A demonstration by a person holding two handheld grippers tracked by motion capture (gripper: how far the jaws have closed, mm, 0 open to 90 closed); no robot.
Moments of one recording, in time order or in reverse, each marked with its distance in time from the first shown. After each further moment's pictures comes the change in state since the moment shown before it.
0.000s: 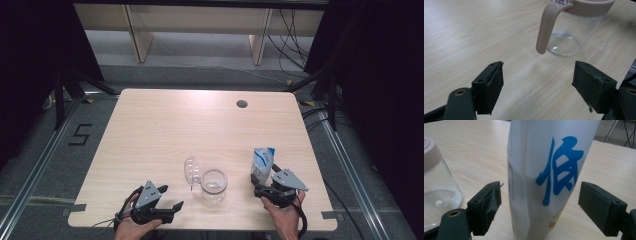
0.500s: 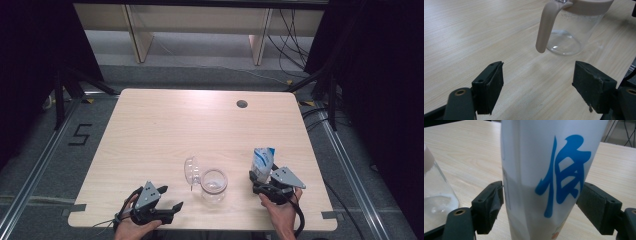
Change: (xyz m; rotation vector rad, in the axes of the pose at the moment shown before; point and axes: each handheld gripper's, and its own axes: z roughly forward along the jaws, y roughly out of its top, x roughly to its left) left arm -0.001 -0.001 -0.001 0.002 0.003 0.006; right arm -0.002 -0.001 0.011 -0.022 -0.003 0.004
